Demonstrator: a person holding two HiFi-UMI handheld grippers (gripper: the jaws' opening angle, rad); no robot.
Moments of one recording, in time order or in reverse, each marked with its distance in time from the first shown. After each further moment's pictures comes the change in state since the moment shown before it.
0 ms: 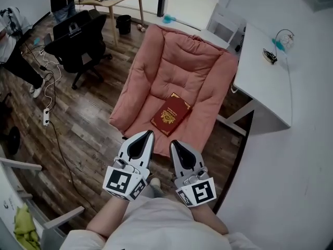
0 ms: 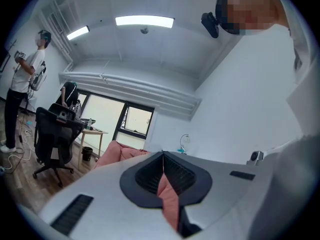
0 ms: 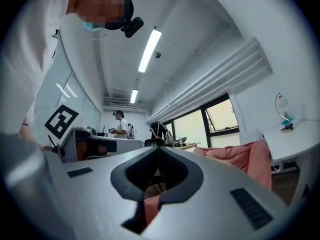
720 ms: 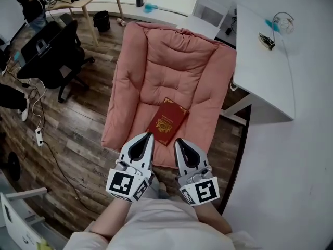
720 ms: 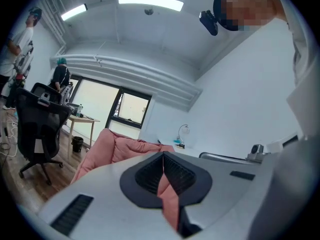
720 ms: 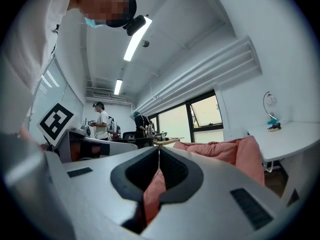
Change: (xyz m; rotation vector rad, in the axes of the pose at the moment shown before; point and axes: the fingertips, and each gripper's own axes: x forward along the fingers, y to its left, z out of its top) left arm 0.128 0.071 -0.040 -0.031 0.132 -0.092; right arm 0.091 -0.103 -0.049 -0.005 0.086 -0.179
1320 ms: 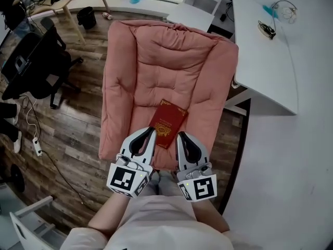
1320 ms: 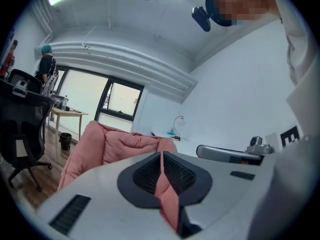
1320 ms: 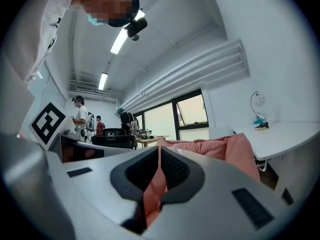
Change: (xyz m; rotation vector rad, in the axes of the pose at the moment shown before) left arm 0.090 0.041 -0.014 0.031 0.096 -0.115; right arm 0.070 -0.061 -0.022 0.006 0.024 -0.171
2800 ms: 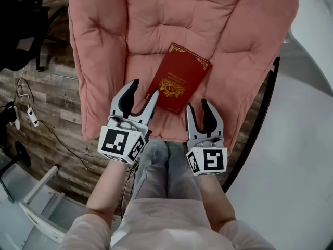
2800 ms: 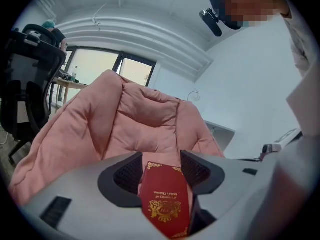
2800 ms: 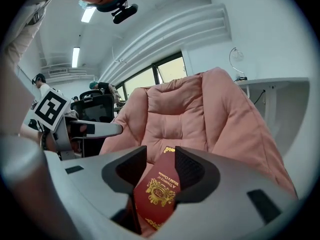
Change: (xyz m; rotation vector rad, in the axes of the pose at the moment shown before) left arm 0.070 0.109 -0.213 -0.078 0.198 0.080; right arm 0.005 -0.060 -0.272 0.142 0.363 -0.165
